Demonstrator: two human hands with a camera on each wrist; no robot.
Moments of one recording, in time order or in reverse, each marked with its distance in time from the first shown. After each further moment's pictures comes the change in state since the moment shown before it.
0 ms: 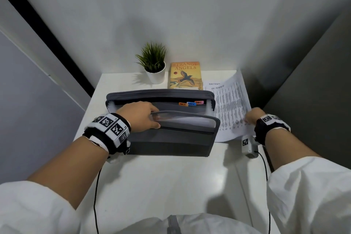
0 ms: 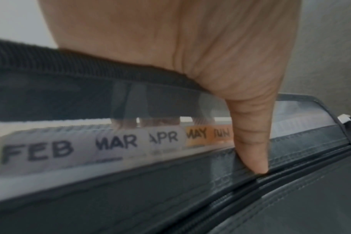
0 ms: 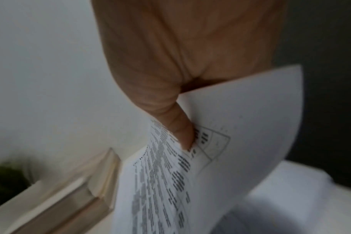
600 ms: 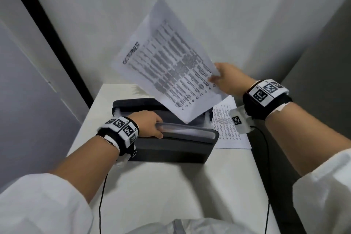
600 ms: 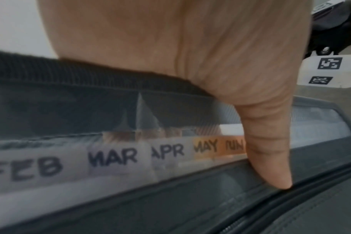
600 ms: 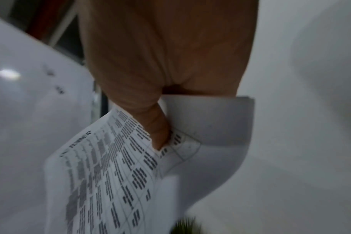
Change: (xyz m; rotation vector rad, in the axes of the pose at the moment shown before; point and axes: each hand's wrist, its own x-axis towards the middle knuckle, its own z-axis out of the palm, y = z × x) left_hand -0.012 0.007 -0.006 -0.032 -0.062 0.023; right_hand -0.171 -0.153 -0.102 -0.004 0.267 -0.878
